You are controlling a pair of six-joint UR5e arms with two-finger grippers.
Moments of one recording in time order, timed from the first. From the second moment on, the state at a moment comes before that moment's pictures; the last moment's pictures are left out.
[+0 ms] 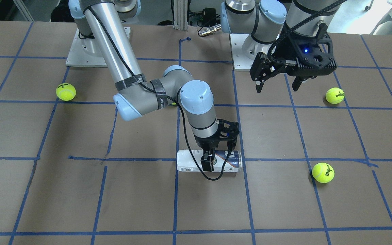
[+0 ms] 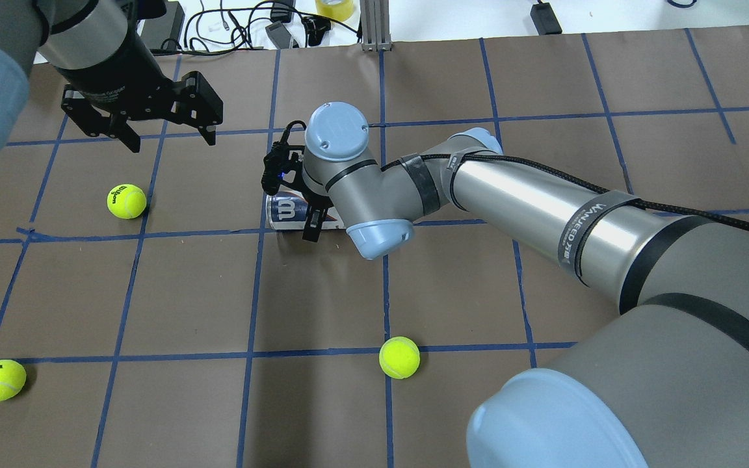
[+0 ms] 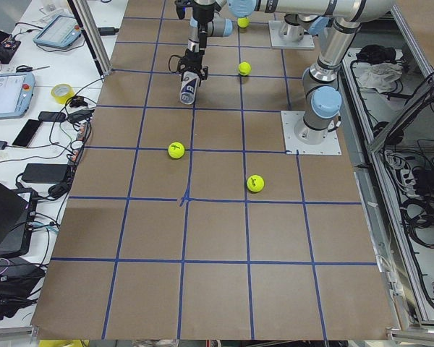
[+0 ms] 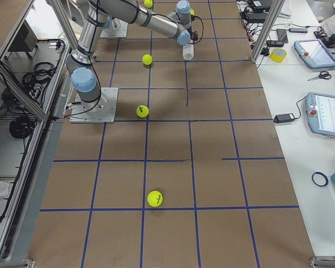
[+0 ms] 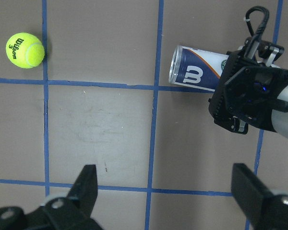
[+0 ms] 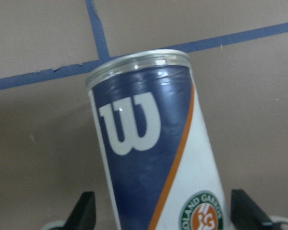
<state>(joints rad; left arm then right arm) -1.58 -1.55 -1.56 -1.52 1.59 -0.08 2.06 -0.94 1.58 -2.46 -1.42 -0.84</state>
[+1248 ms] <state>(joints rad) -1.58 -1.56 -1.56 -1.52 1.59 -0.08 1.85 -1.19 1.57 -2.18 -1.40 -0.75</state>
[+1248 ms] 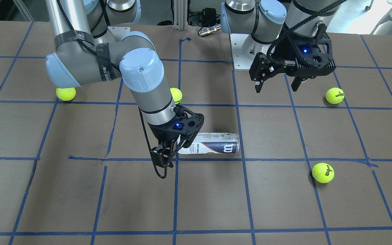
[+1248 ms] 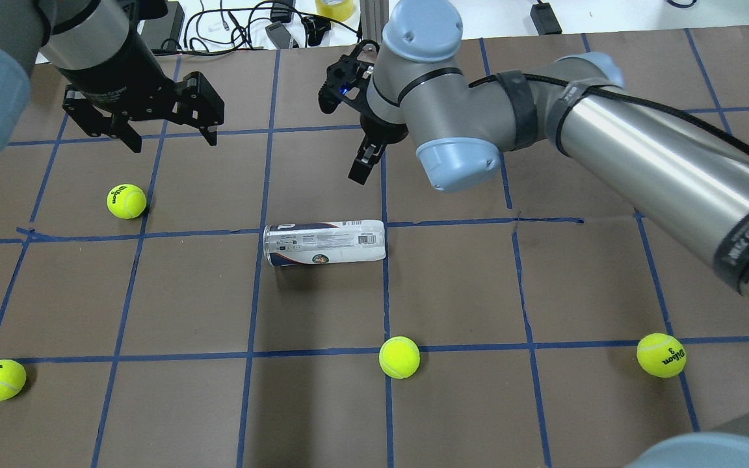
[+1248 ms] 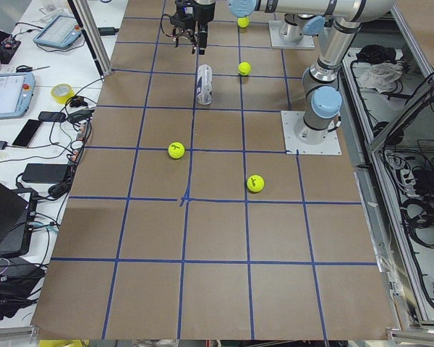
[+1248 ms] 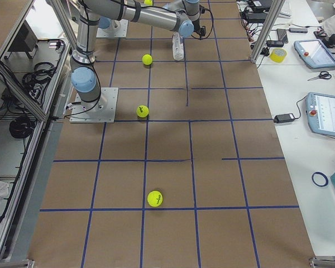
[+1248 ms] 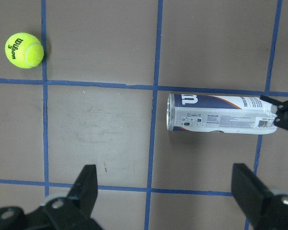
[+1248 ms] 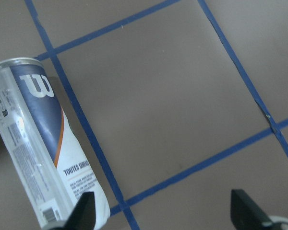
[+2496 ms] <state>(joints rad) -1.58 -1.57 -1.55 -1.51 1.59 -0.08 1.61 -1.37 1.55 -1.96 -1.56 -0.26</state>
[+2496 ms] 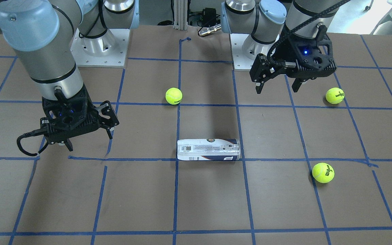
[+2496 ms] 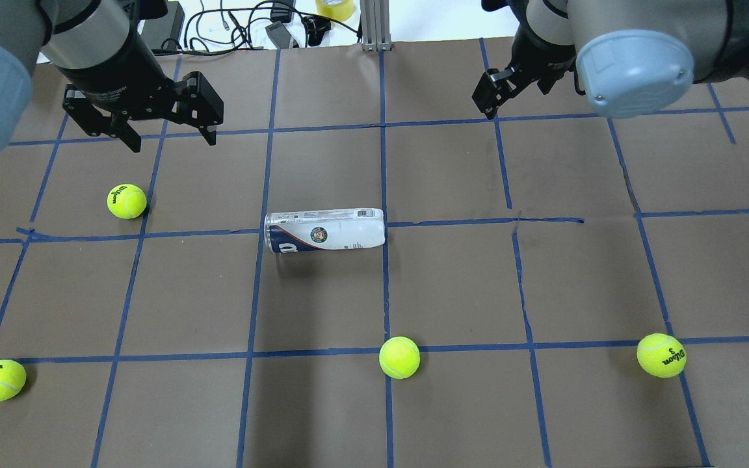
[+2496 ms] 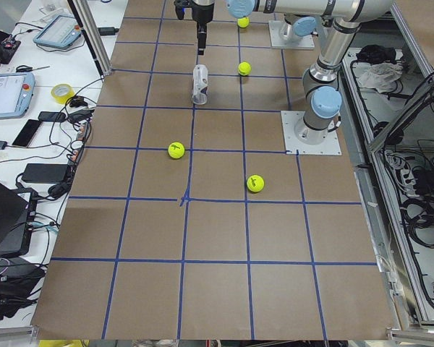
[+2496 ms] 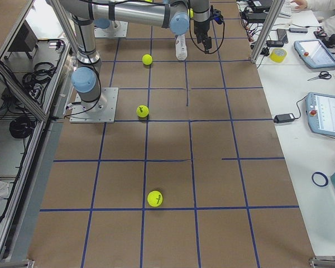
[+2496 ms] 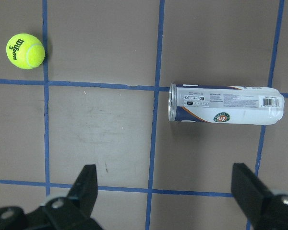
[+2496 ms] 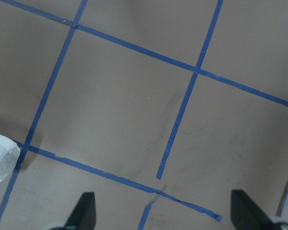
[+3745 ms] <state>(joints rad) -1.40 -1.94 -1.65 -1.45 1.14 0.31 1.60 -1.56 1.53 -1.64 -1.59 0.10</state>
